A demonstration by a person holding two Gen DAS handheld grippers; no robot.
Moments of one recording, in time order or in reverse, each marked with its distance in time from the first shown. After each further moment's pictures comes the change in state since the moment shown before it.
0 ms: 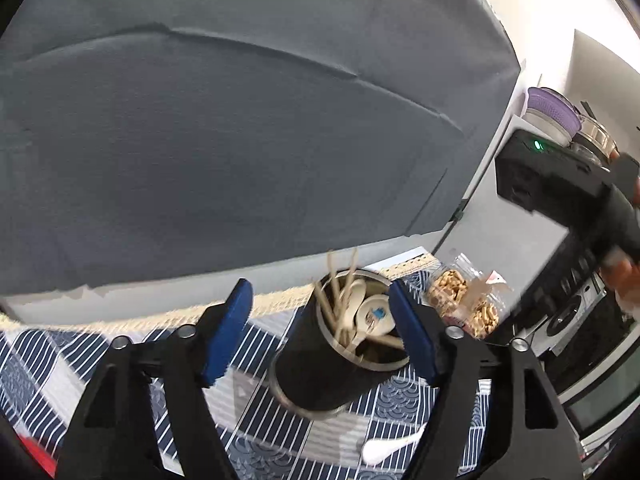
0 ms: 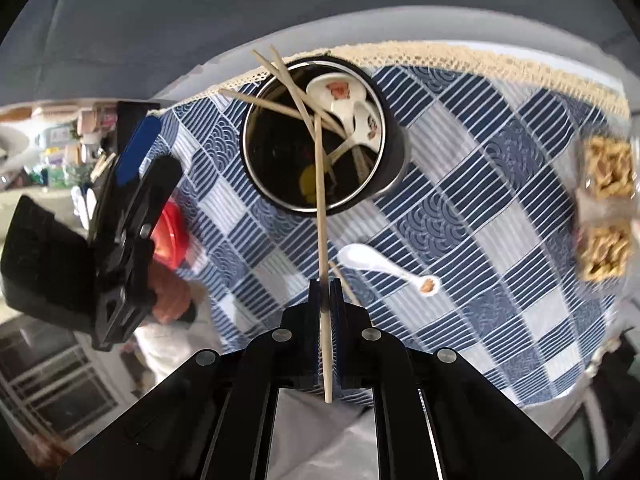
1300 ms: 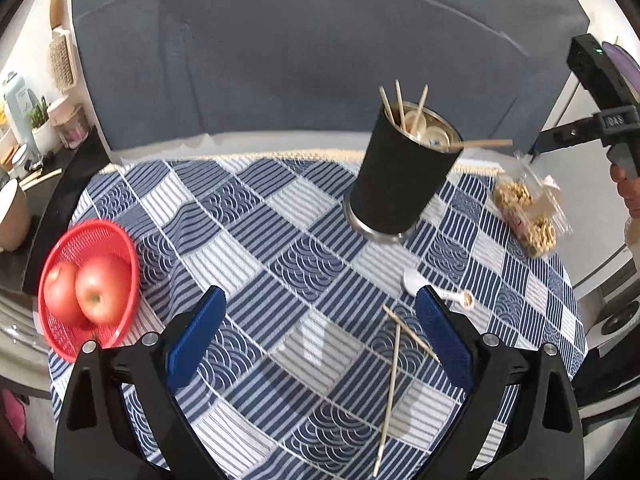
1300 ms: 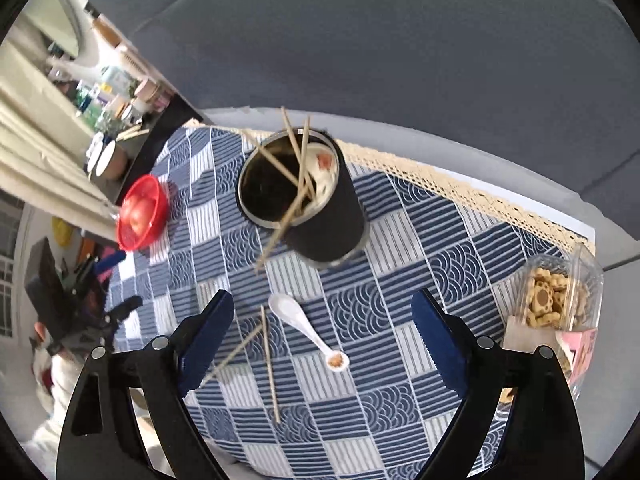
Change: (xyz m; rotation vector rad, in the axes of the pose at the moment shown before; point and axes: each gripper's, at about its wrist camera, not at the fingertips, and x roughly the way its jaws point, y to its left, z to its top) left arm -0.094 -0.047 -0.127 -0.114 0.249 0.384; right arm -0.040 -0.047 -0.061 -0.443 -0.412 -0.084
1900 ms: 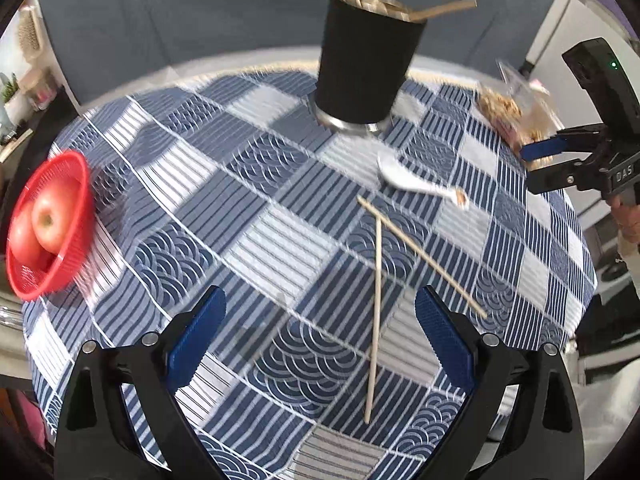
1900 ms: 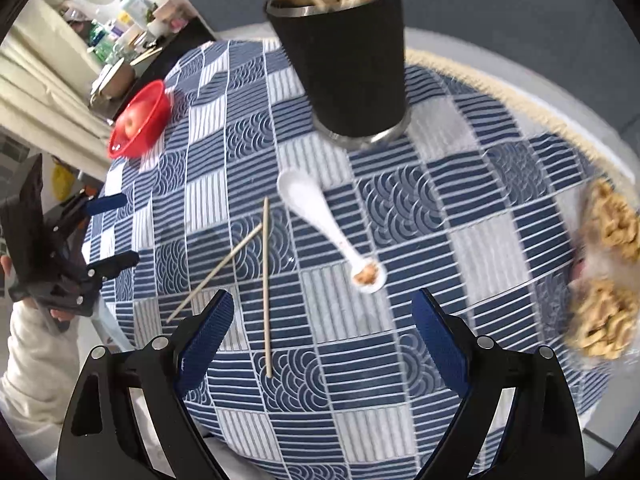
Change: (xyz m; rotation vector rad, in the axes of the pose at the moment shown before) left arm 0.033 -0.029 -0.074 0.088 0.200 -0.039; right arm 0.086 0.029 -0.120 -0.068 0.096 0.021
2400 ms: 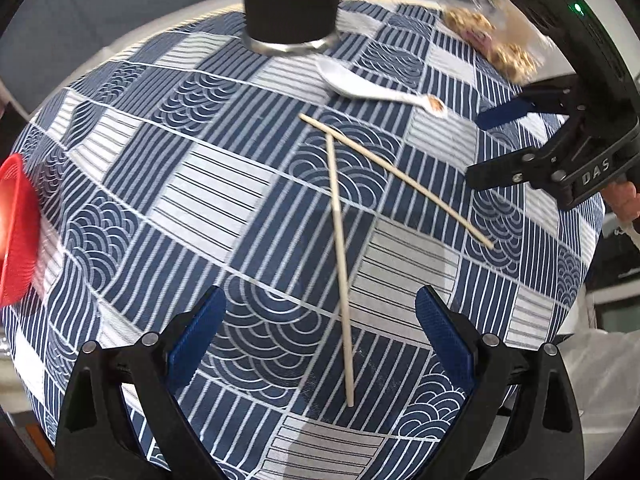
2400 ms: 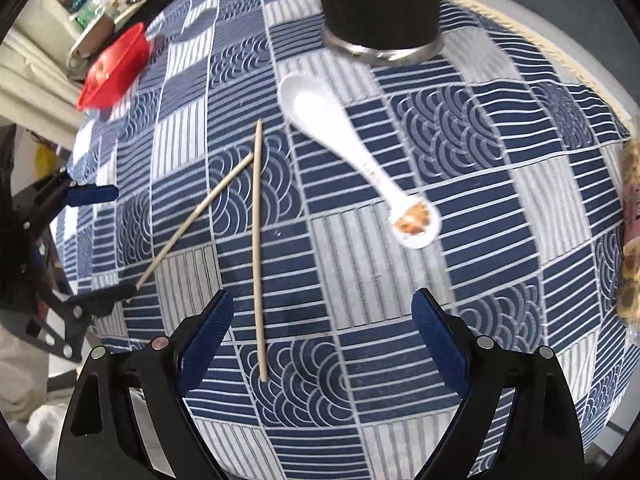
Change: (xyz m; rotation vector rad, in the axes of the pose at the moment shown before) left arm 0.048 -0.035 -0.028 0.166 0.160 -0.037; right arm 0.079 0.027 -0.032 -0.015 0.098 -0.065
